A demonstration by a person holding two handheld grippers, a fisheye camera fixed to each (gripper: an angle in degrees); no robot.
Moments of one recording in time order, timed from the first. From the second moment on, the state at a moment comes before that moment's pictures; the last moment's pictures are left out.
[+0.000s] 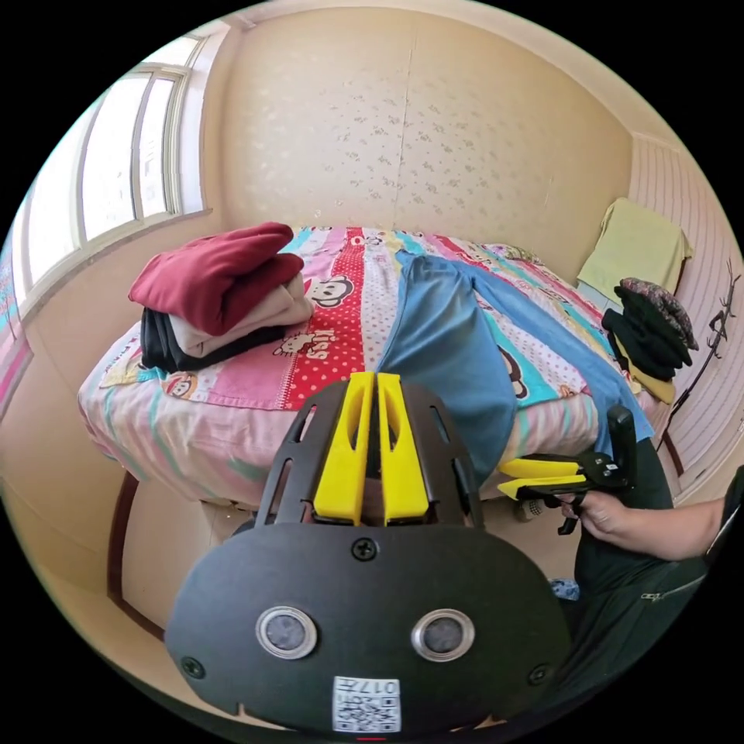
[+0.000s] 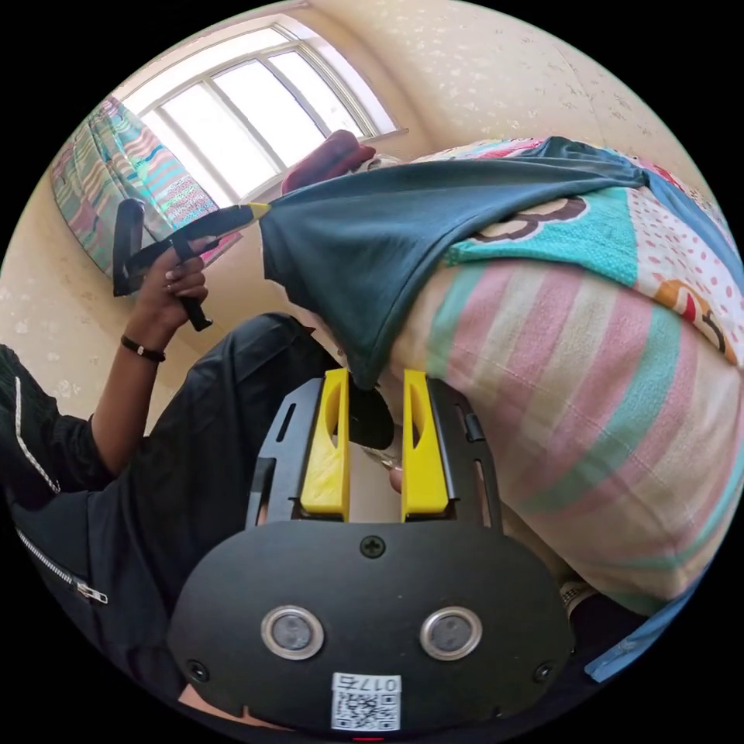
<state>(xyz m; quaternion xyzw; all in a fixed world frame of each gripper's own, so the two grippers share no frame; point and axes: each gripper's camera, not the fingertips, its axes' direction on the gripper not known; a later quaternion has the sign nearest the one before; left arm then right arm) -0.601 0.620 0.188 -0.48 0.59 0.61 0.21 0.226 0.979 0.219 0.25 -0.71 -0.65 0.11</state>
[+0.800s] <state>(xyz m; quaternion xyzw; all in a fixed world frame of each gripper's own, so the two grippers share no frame) -0.592 0.639 0.191 -0.54 0.55 0.62 0.17 0.257 1.003 0.199 0.22 -0.76 -0.58 0.18</state>
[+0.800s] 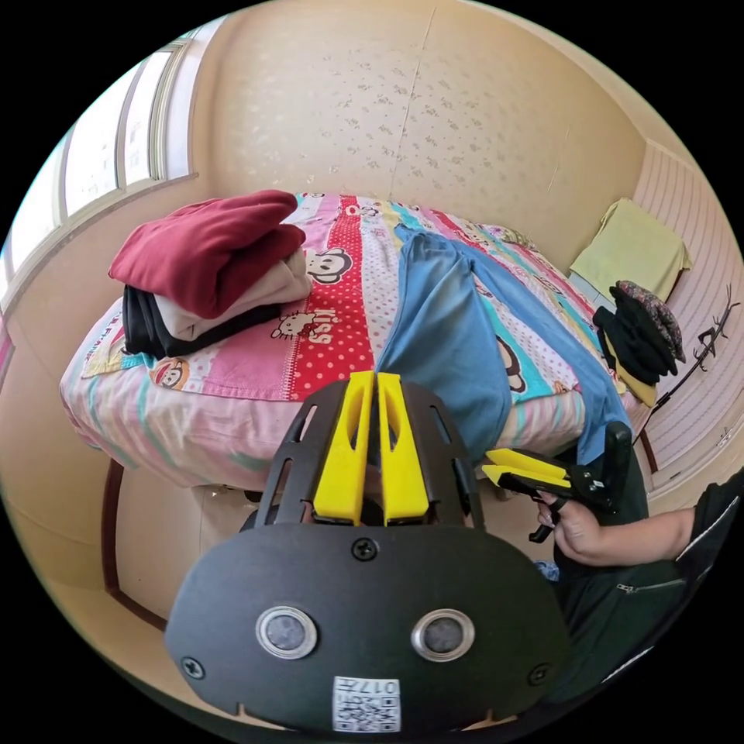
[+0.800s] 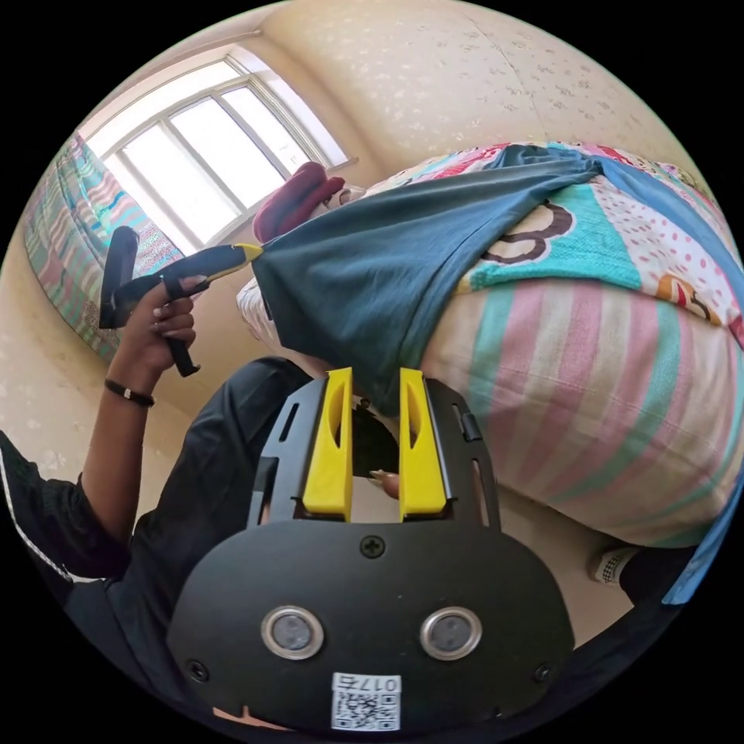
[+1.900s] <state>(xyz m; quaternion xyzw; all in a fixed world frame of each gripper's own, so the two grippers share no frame) -0.503 0.617 0.192 -0.58 0.55 0.59 0.09 0.374 0.785 0.144 0.21 -0.80 -0.55 0.07</state>
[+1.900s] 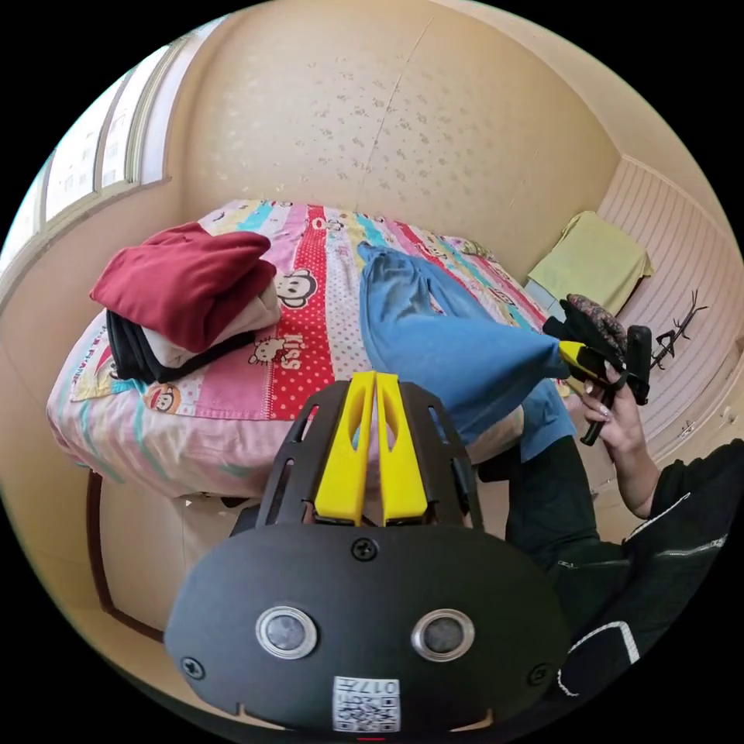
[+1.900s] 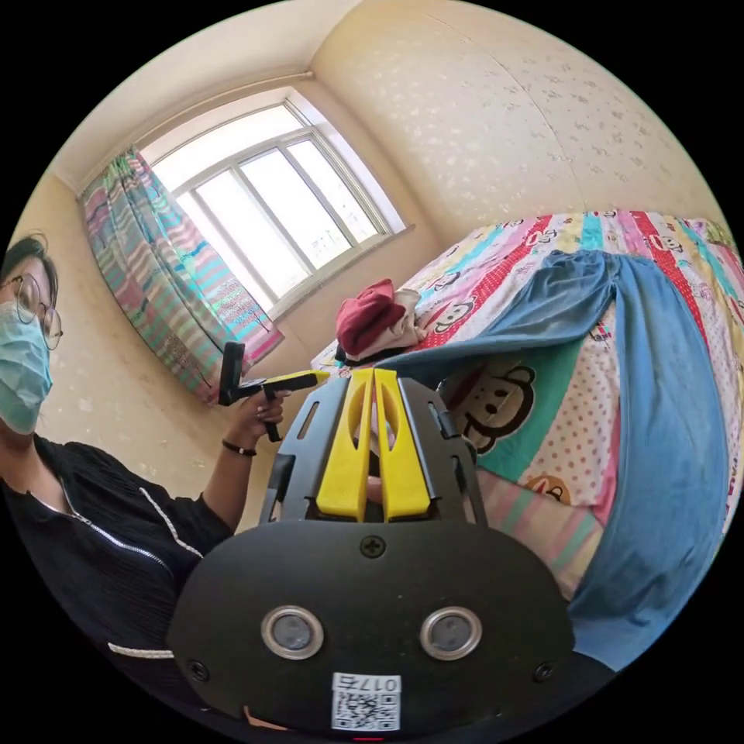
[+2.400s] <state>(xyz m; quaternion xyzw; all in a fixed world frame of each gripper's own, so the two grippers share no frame) -0.634 0.702 0.086 -0.69 0.46 0.56 -0.04 0.293 0.734 0.187 0.12 -0.82 -0.55 0.13</state>
